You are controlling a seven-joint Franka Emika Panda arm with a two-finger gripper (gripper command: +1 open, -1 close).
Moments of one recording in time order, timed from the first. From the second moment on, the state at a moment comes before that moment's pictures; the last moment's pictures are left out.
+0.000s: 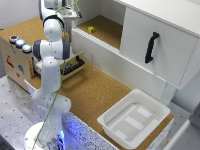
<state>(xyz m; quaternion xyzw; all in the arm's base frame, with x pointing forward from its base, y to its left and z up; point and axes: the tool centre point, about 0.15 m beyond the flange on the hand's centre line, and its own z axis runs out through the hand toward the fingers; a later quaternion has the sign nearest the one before) 0.394 0.354 0.483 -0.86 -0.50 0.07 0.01</state>
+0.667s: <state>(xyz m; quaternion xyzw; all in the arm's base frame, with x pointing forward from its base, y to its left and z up) 0.338 0.322 0.394 -0.87 -0.48 0.07 -0.02</state>
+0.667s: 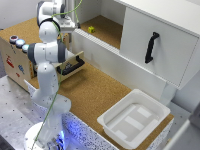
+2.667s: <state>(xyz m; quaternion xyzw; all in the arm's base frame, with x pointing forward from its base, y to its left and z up) 0.361 0.304 0.363 -0.73 -0.68 0.00 -0.02</state>
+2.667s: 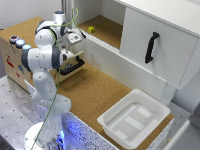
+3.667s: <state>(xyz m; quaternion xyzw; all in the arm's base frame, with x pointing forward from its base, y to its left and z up) 0.352 0.322 0.403 -0.75 -0.66 -0.02 -0.01</state>
